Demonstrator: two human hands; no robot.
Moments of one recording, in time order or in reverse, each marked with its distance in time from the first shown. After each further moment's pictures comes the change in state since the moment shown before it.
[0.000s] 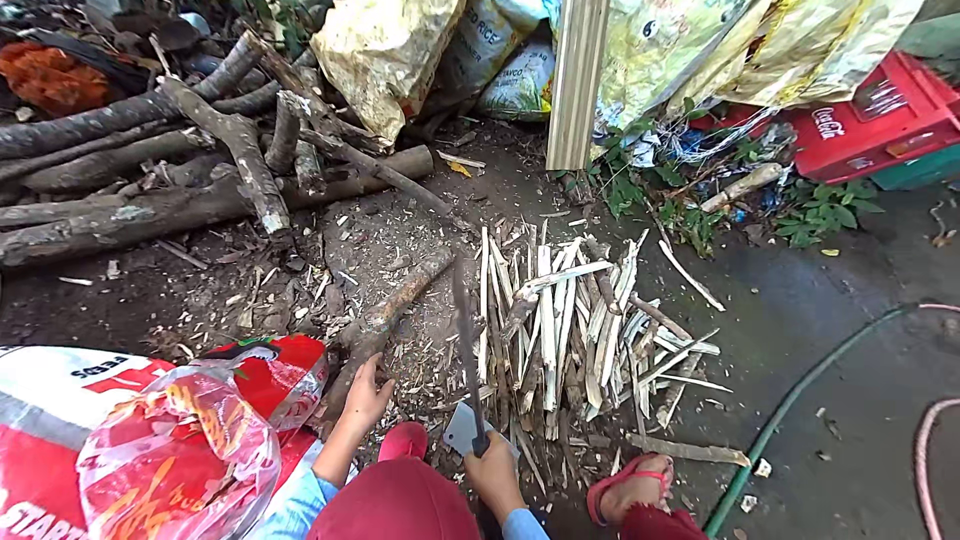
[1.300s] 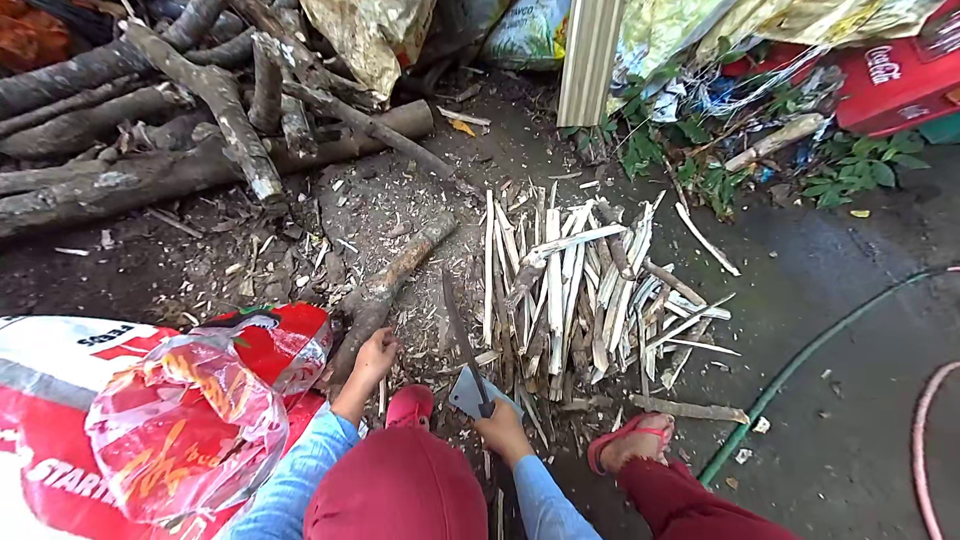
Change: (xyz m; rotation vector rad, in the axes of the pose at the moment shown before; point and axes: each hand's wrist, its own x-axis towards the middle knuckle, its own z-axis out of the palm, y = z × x) left_hand 0.025 -0.016 0.012 0.013 -0.131 -0.149; right_hand 0.034 0.025 0.002 -0.068 -0.169 0.131
